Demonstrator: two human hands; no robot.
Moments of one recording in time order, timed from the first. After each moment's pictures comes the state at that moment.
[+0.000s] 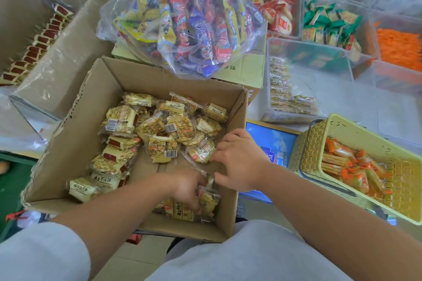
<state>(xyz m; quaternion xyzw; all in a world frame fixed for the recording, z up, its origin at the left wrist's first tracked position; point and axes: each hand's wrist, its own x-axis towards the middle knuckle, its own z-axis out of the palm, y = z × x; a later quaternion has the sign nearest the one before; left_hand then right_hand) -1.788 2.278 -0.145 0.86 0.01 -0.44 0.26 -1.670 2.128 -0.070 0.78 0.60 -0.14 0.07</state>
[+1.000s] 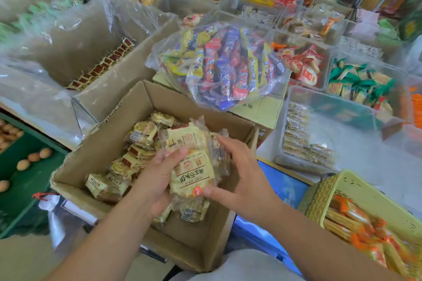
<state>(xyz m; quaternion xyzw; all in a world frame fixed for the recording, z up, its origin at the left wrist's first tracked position) -1.814 2.264 -0.019 0.33 0.41 0.16 0.83 -1.664 2.116 -0.018 0.71 0.51 -0.22 -0.43</state>
